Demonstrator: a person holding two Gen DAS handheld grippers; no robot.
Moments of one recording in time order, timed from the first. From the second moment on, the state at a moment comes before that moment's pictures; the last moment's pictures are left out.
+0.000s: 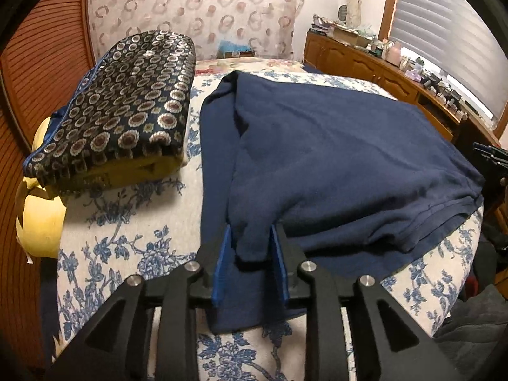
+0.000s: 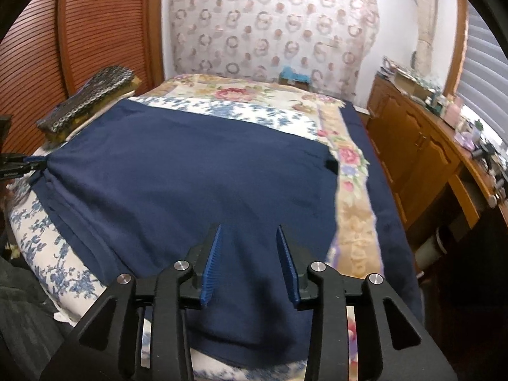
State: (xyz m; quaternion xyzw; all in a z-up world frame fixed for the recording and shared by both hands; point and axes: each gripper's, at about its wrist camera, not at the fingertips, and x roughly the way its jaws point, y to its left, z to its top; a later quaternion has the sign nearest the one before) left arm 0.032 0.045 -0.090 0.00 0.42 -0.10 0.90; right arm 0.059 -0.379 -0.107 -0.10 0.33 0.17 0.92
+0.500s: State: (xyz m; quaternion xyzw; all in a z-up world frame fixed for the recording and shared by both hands) left arm 0.028 0.049 -0.094 0.00 0.41 -0.09 0.91; right arm 0.089 -0.300 -0.151 -0.13 0.35 0.23 0.90
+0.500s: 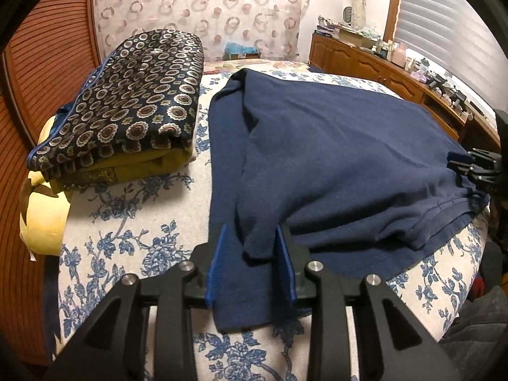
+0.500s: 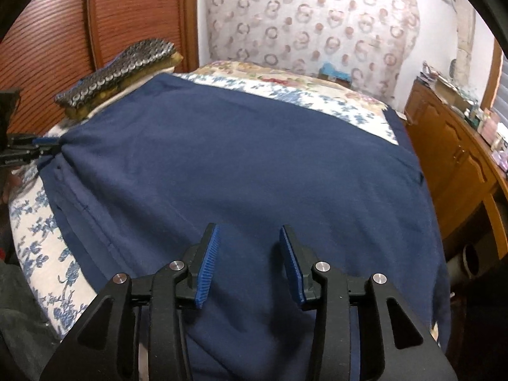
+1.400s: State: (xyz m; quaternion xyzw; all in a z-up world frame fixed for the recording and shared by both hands) left arm 0.045 0.060 -0.095 0.00 0.43 -0.09 0.90; right arm 0.085 -0.313 -0.160 -0.09 0.34 0.23 0.91
